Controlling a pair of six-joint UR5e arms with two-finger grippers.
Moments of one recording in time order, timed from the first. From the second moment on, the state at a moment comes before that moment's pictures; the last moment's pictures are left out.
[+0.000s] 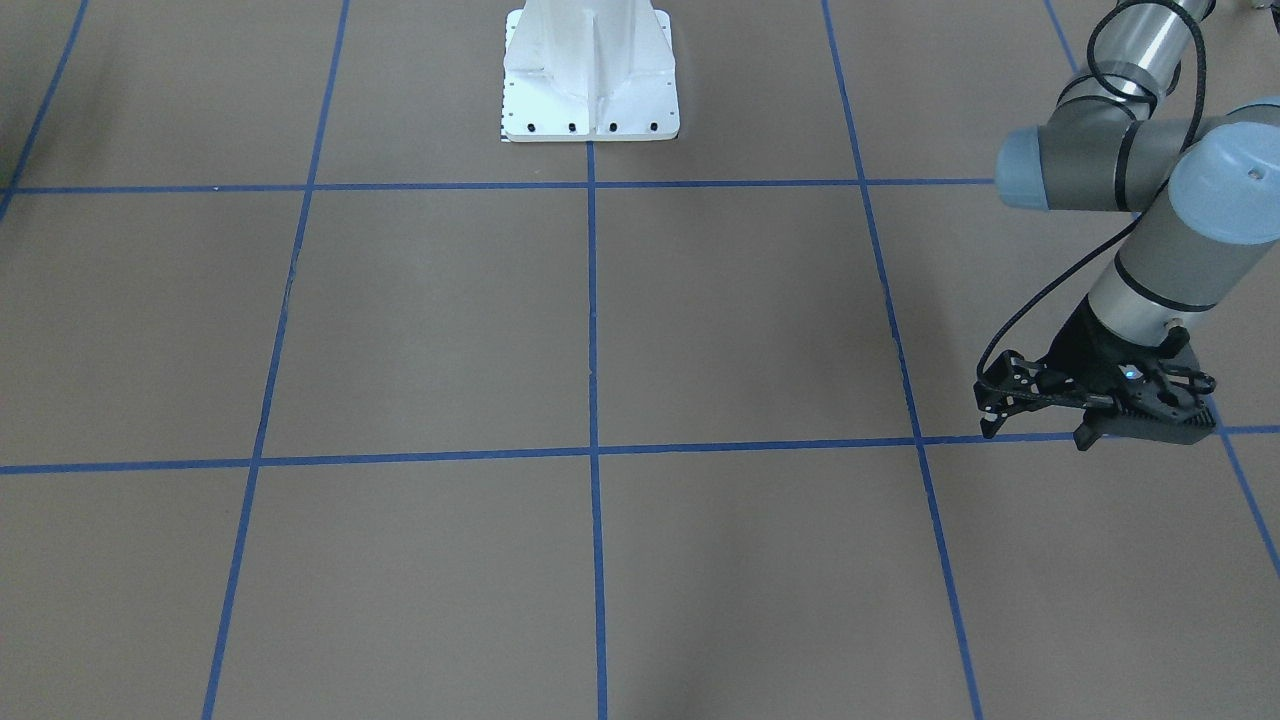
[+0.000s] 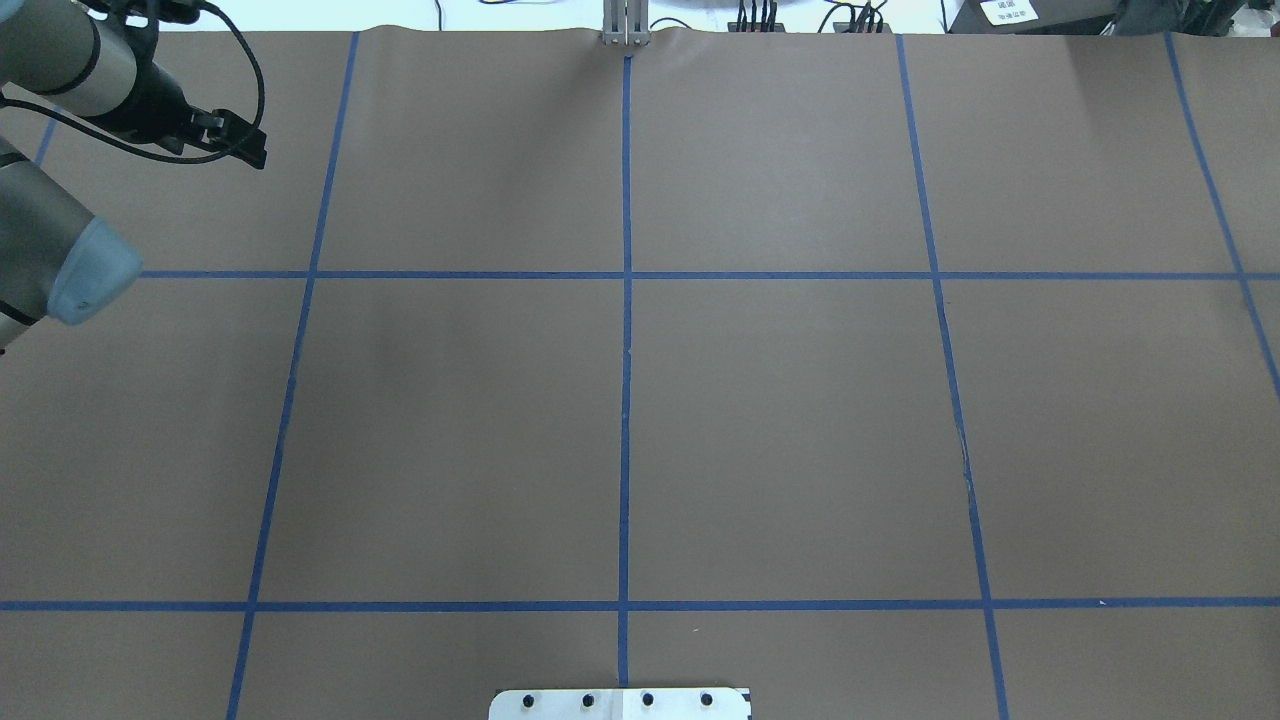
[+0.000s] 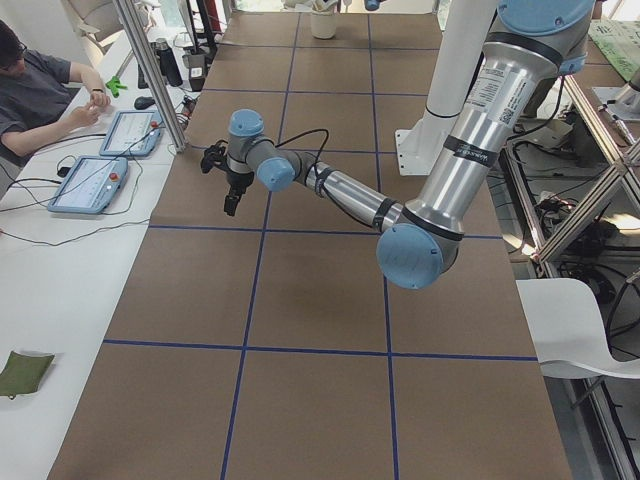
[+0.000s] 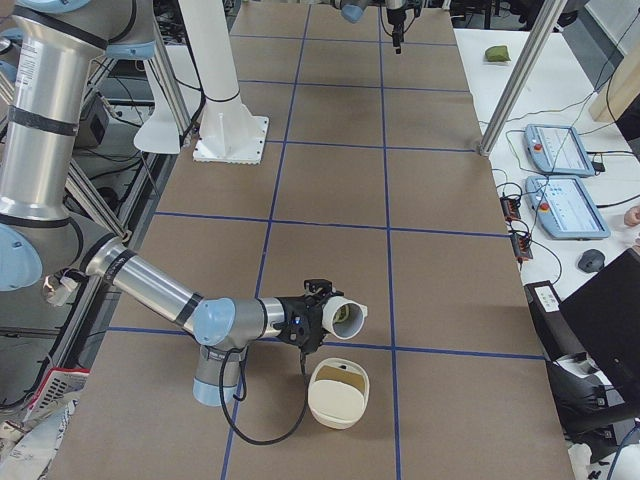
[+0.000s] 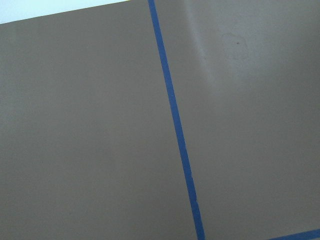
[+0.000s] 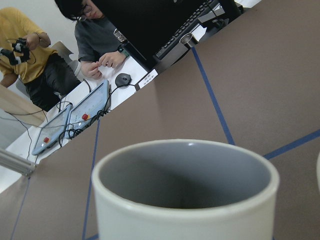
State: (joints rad) left arm -1.06 -1.99 -1.58 -1.88 -2.06 -0.64; right arm 1.52 -1.84 1.25 0.38 2.23 1.46
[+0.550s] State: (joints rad) left arm -1.06 -2.00 -1.59 -1.86 -2.06 -0.64; right arm 1.58 -1.81 1.21 0.40 2.22 1.86
